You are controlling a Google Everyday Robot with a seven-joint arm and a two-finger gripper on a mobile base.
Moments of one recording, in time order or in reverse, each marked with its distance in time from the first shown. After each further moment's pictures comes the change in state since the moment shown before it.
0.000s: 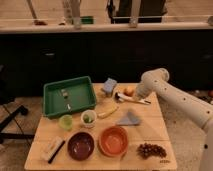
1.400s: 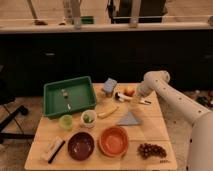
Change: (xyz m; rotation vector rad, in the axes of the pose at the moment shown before) arm 0.005 -0.026 0.041 -0.033 -0.048 0.014
